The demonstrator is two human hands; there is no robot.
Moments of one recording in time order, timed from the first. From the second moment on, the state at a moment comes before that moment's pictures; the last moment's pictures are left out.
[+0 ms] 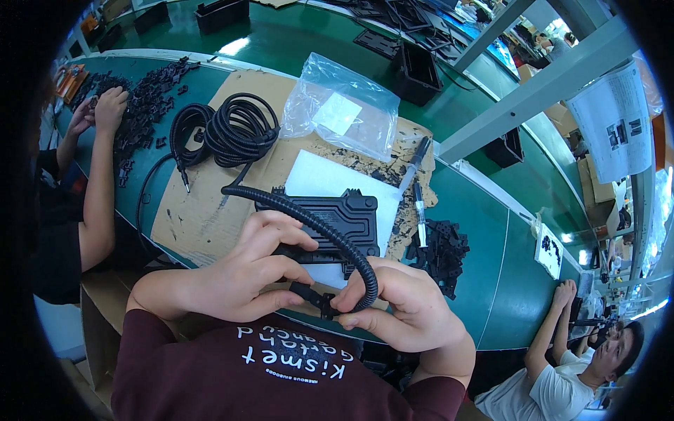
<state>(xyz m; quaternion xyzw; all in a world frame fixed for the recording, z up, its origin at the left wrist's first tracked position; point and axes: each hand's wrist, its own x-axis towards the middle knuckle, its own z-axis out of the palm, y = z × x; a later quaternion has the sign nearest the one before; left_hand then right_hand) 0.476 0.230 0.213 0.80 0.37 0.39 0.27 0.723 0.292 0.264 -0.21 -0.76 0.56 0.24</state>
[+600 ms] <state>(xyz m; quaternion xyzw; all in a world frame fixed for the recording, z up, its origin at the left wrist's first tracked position) 0.474 0.223 0.209 0.80 0.39 0.40 0.24 0.716 0.285 0.258 -0.24 -0.81 0.45 0.31</state>
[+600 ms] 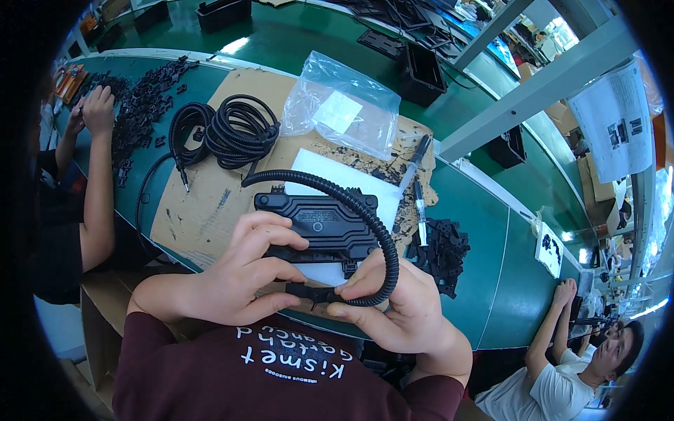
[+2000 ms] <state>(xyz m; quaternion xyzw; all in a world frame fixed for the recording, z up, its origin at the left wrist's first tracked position) 0.451 0.251 0.175 0.67 0.56 0.37 0.32 0.735 0.294 0.209 -0.17 -0.86 0.27 0.39</state>
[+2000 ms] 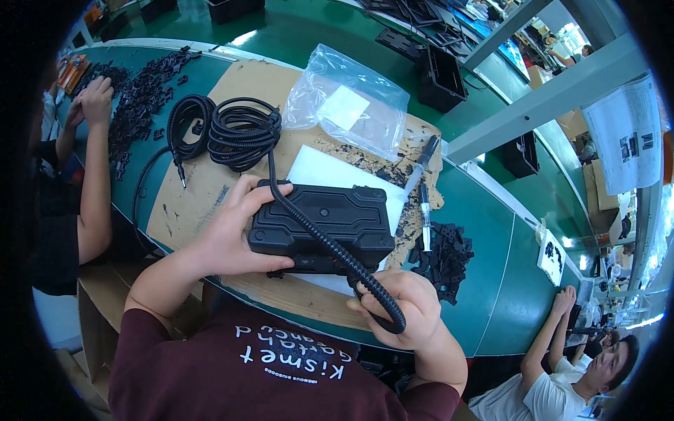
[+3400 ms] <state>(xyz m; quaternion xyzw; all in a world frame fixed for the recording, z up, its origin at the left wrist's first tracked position) 0.458 0.246 0.174 0.72 0.54 0.37 0.23 0.706 0.301 0.237 -0.32 -0.86 0.34 0.20</state>
